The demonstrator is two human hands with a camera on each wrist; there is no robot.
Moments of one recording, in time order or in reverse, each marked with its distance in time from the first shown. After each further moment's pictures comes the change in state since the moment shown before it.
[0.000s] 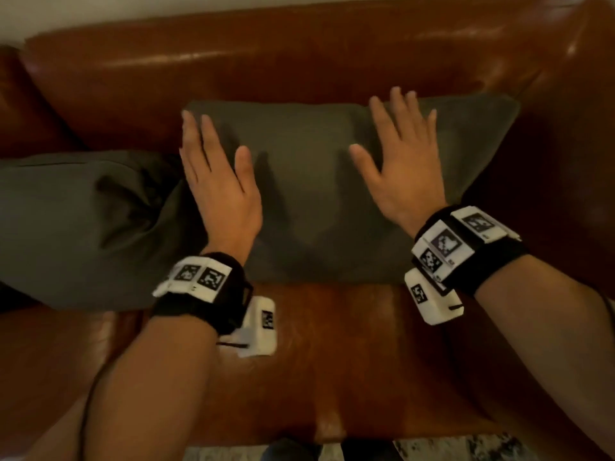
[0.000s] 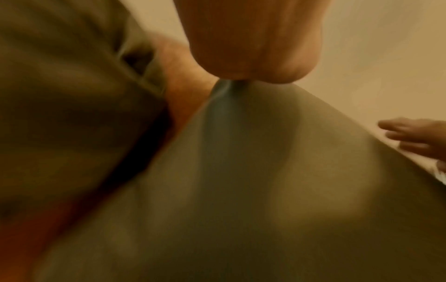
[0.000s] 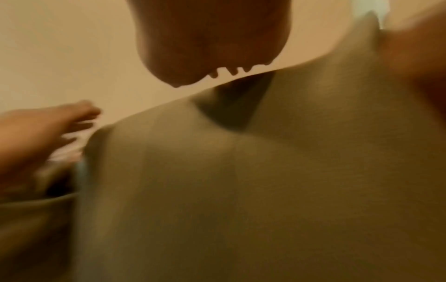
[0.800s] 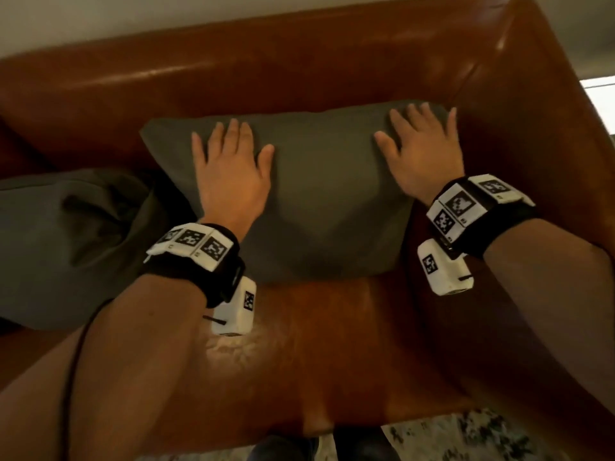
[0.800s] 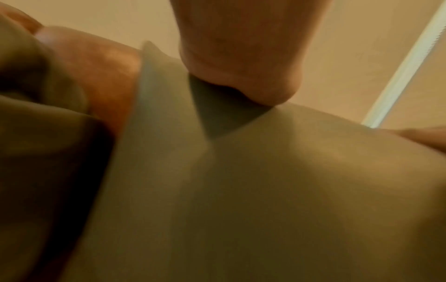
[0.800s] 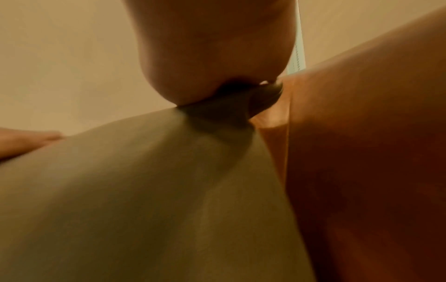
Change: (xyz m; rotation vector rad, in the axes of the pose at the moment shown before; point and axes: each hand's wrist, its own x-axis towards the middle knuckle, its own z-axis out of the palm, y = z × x) left_hand 0.023 0.052 0.016 0.399 -0.371 0.198; right_hand 0.003 0.078 -0.033 -0.180 -0.204 0.195
